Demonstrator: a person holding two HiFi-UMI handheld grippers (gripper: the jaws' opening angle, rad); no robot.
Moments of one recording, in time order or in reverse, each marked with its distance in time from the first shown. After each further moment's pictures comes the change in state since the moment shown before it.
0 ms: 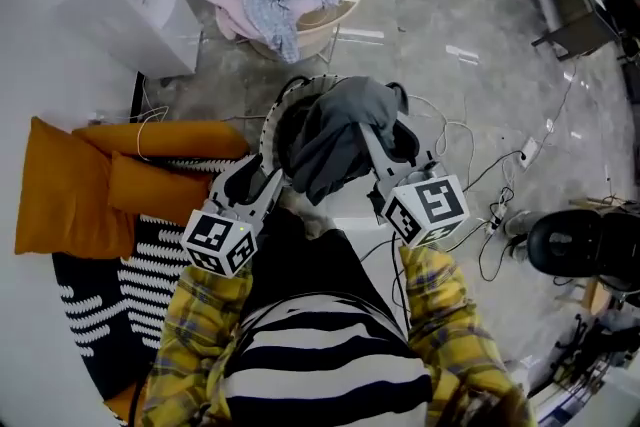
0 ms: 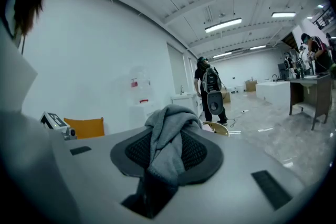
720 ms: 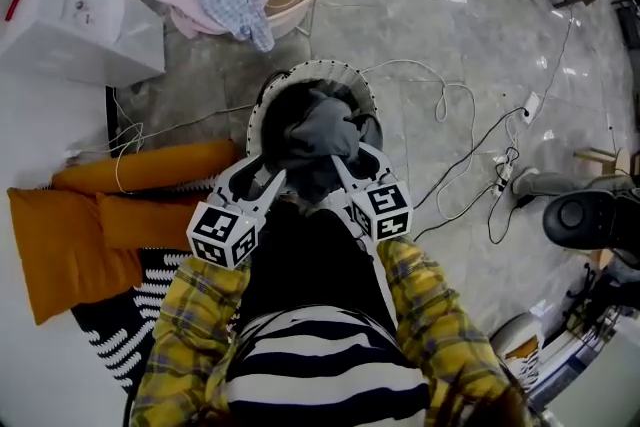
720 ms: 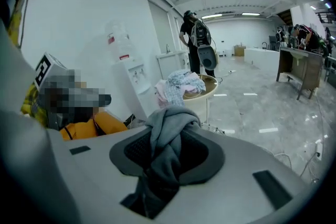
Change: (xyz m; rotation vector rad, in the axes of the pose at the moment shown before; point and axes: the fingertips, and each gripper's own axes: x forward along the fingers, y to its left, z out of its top) left arm 0.099 0.051 -0.054 0.000 0.262 -0.174; right arm 0.057 -0.046 -0.216 0.101 0.427 -0.131
